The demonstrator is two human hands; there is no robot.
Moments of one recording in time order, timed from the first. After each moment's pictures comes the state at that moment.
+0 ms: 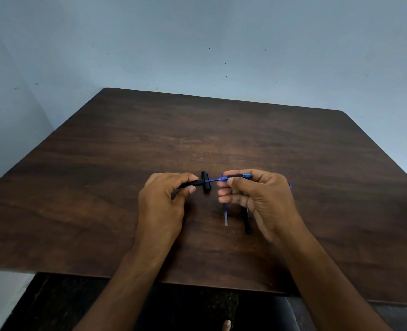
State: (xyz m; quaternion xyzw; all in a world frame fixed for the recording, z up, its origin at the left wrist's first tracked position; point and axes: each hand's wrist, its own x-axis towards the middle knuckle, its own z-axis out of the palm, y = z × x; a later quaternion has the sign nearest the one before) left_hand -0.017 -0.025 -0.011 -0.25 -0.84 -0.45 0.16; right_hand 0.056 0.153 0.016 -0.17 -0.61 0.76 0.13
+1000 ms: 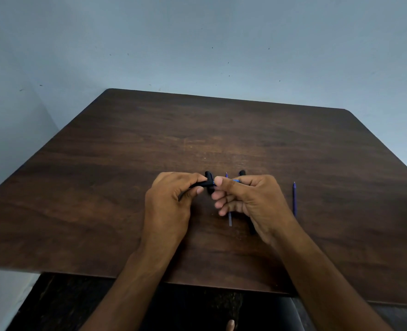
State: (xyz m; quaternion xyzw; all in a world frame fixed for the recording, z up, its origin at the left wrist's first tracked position) left_hand -0.016 -0.023 -0.011 -0.29 -0.82 -0.46 0.18; right_hand 0.048 0.140 0.011 -0.14 -0.65 0.74 0.10
